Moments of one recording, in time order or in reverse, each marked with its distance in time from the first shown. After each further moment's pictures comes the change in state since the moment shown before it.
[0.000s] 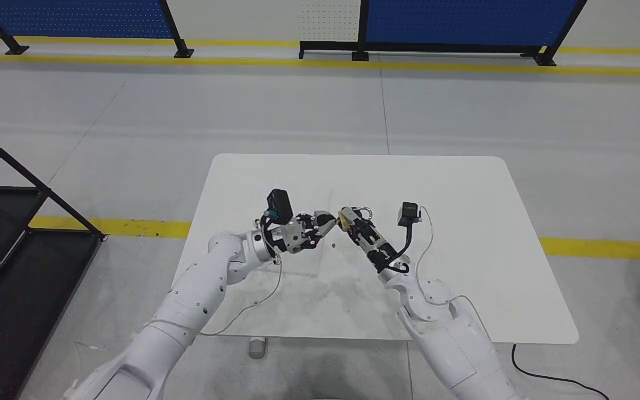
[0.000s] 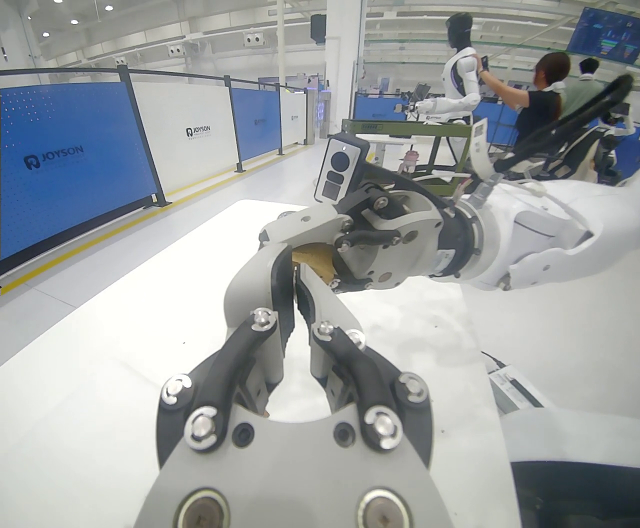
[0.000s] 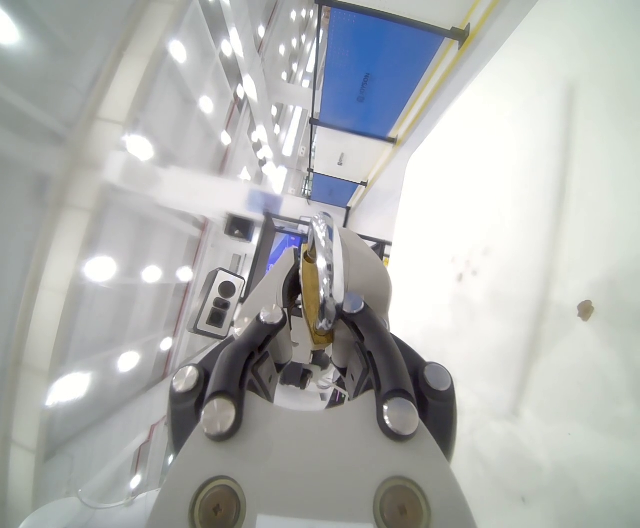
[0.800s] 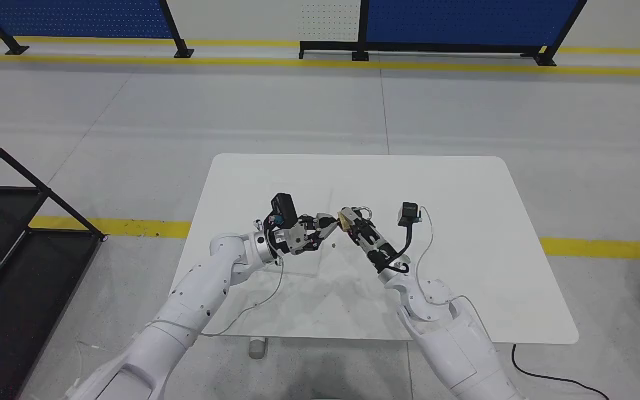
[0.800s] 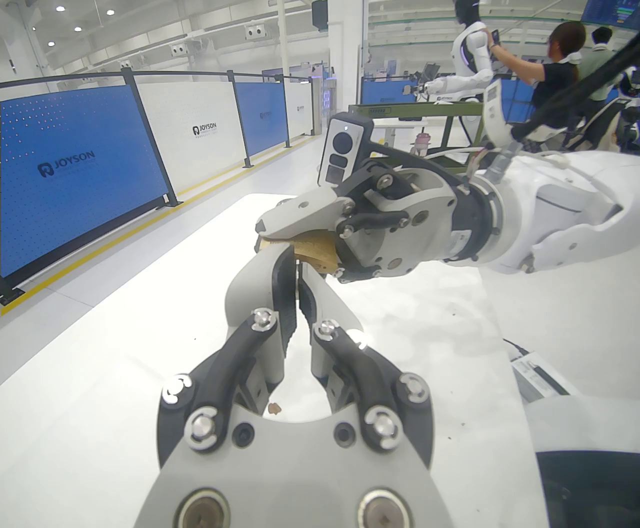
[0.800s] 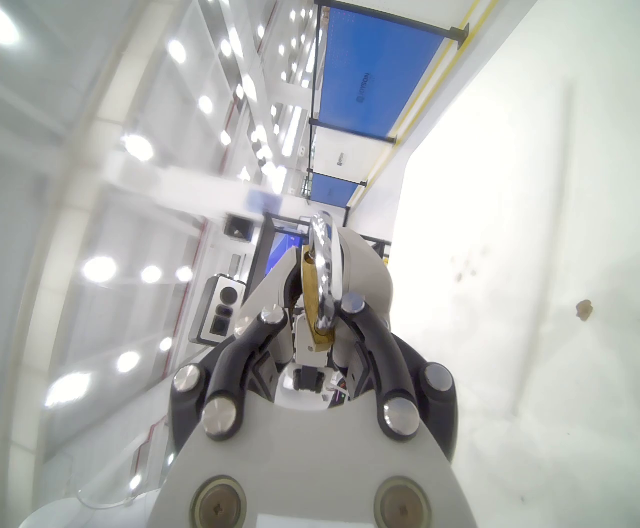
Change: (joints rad) left arm -0.004 -0.003 0.015 0.007 0.085 0.062 0.040; right arm 0.000 0.000 0.000 0.000 0.000 0.000 0.000
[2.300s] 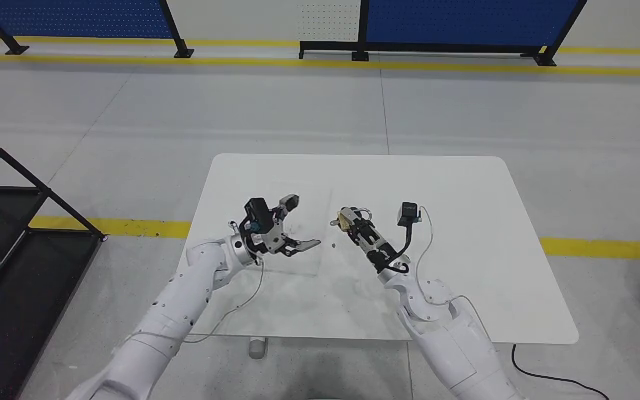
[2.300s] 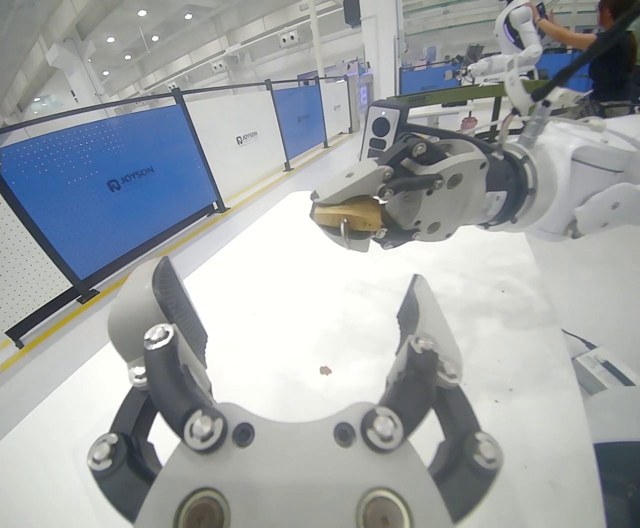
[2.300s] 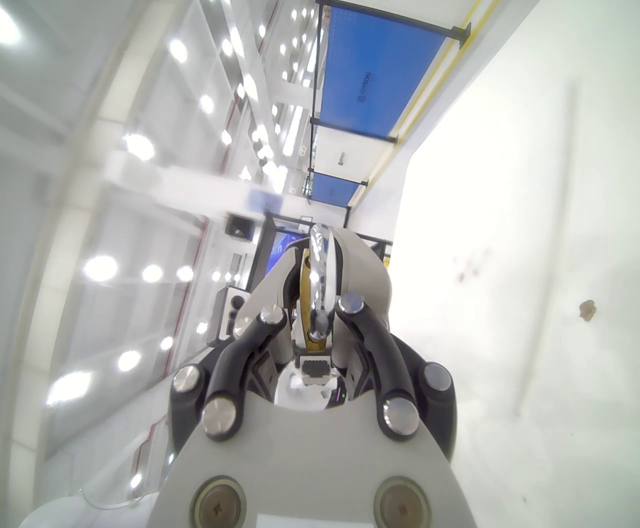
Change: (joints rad) left arm 0.111 0.059 -0.151 -0.063 0.132 0.074 0.117; right arm 0.000 0.000 0.000 0.000 0.000 0.000 0.000
